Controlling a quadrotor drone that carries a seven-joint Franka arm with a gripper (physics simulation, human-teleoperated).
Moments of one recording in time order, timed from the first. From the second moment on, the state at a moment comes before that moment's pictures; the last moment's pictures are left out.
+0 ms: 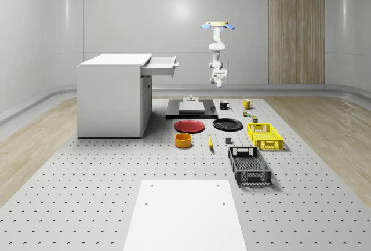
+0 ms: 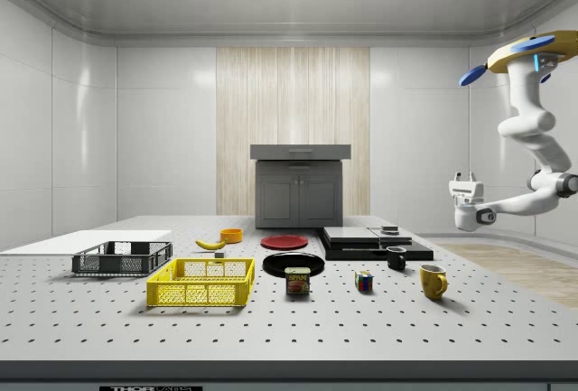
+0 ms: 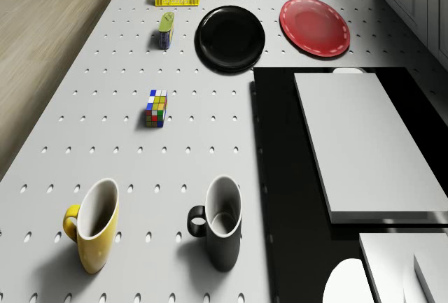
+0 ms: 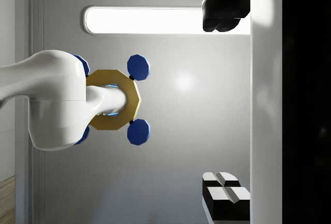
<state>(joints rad) -0.01 -0.71 0.00 -2.06 0.00 1.37 0.78</state>
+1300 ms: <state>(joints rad) -0.01 -0.71 0.01 -2.05 0.00 1.37 0.78</state>
